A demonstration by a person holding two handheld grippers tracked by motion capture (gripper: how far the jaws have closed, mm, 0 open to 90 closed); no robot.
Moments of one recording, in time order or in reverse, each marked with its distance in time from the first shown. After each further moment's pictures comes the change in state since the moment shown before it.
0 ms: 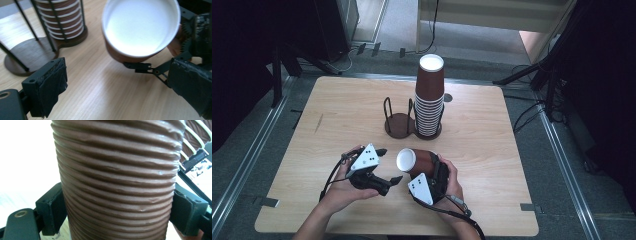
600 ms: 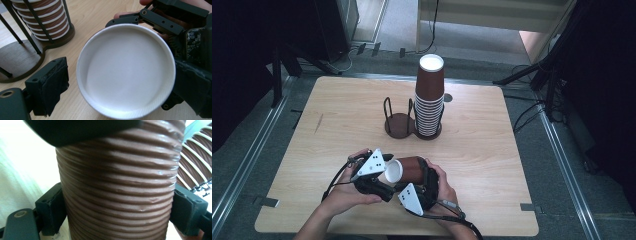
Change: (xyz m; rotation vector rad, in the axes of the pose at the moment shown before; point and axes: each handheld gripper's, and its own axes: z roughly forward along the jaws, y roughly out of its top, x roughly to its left) left arm -0.010 0.002 0.005 0.038 -0.040 0.046; right arm 0.024 0.003 -0.005 -0.066 0.077 -0.129
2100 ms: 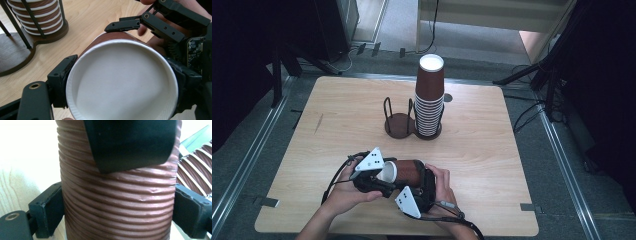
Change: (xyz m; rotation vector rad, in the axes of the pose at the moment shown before) left arm 0.004 0.000 0.000 -0.007 -0.056 -0.083; right arm 0.002 0.007 -0.005 -0.008 0.054 -0.035
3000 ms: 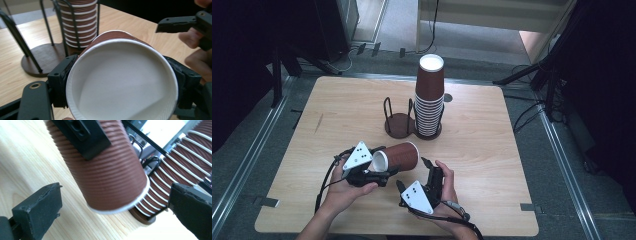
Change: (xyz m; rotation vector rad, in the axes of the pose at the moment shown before) left arm 0.014 -0.008 -0.014 -0.169 0.204 -0.083; right arm -0.023 0.011 -0.015 -0.041 -0.009 0.225
